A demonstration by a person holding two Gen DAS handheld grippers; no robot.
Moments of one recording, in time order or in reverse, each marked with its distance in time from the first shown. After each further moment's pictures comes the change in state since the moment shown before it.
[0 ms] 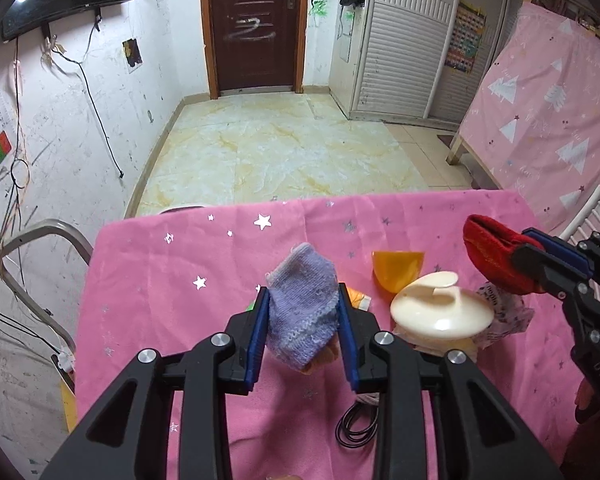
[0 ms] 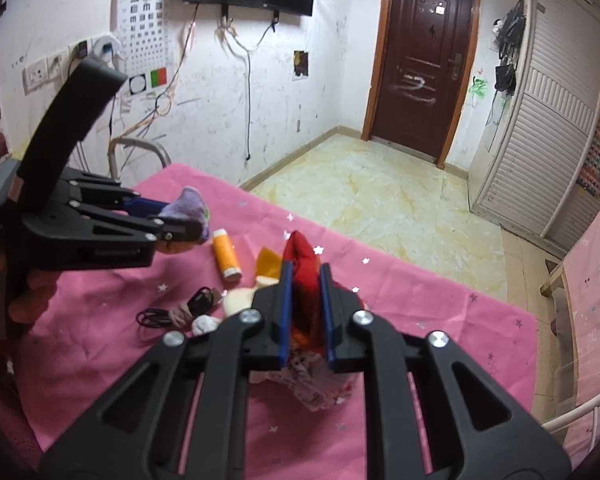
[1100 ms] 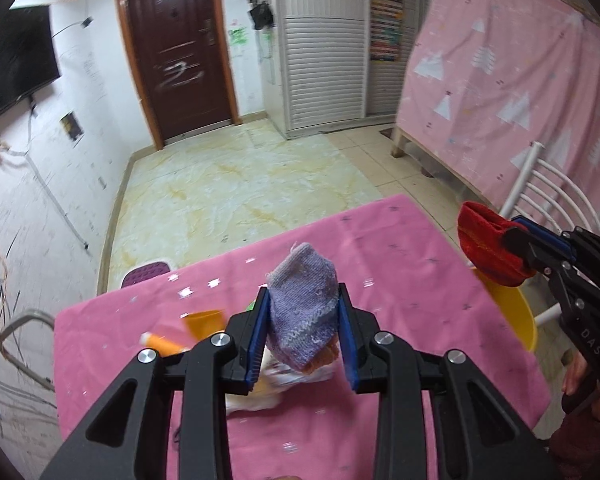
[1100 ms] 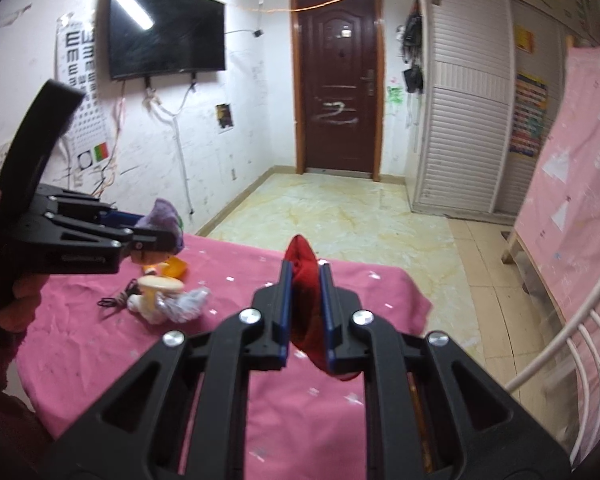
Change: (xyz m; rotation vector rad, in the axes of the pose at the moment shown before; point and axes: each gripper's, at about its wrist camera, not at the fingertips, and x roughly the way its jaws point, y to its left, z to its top) left arm -0.056 -0.186 0.026 0.249 -0.068 -0.082; right arm -0.125 -0.123 -0.078 0.242 -0.156 -0.168
